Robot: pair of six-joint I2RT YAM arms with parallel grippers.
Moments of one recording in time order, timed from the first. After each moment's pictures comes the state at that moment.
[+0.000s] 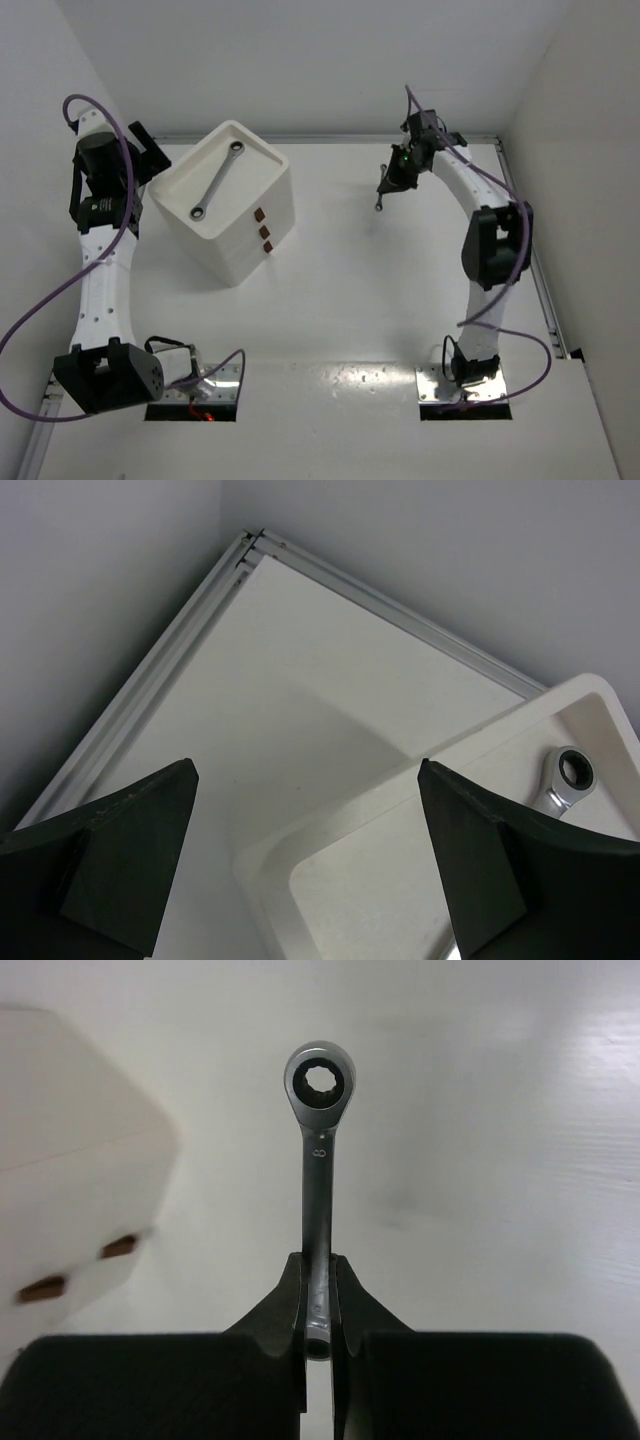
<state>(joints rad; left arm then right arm) 0.23 1.19 1.28 -0.39 -0.12 -0.33 0.16 2.06 1.76 -0.78 -0.27 0.42</state>
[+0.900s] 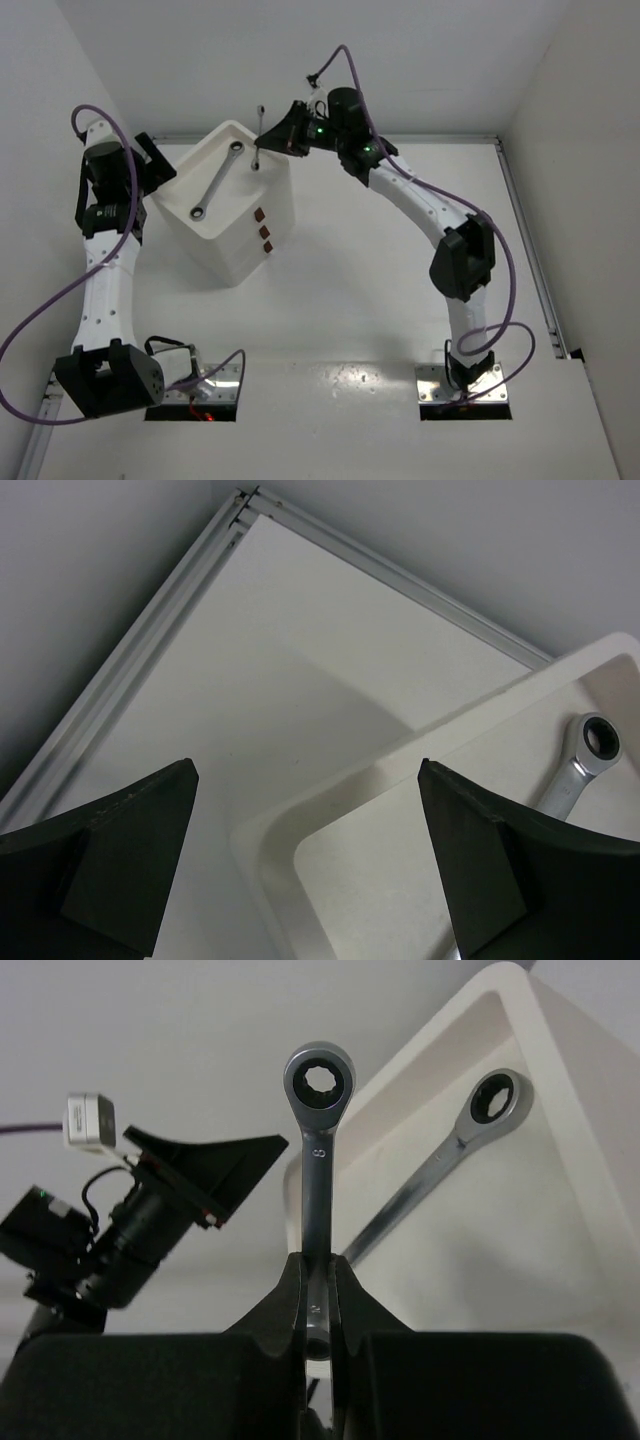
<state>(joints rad) 0.23 1.17 1.20 -0.38 -0.10 -0.34 0.59 2.03 1.95 -0.06 -0.55 0.89</state>
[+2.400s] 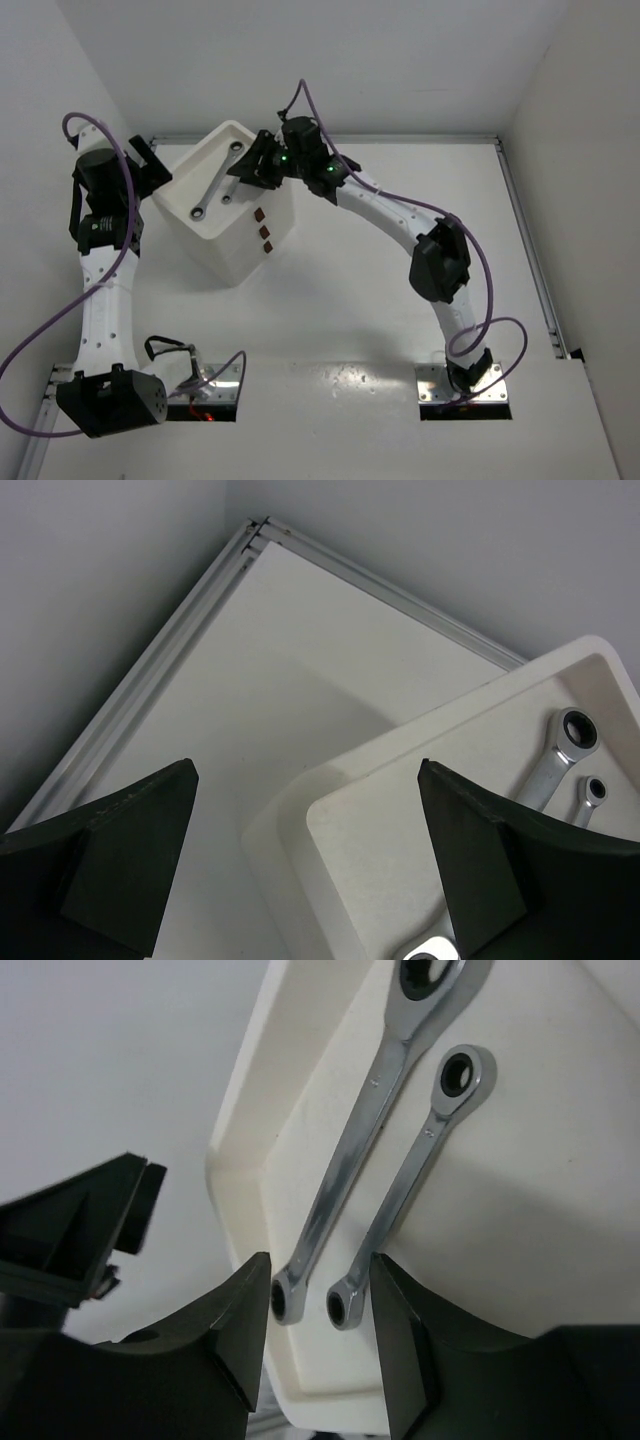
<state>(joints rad) 0.23 1.07 1.19 -0.41 -0.13 -0.33 0.75 2.17 2.02 -0.19 -0.30 1.07</state>
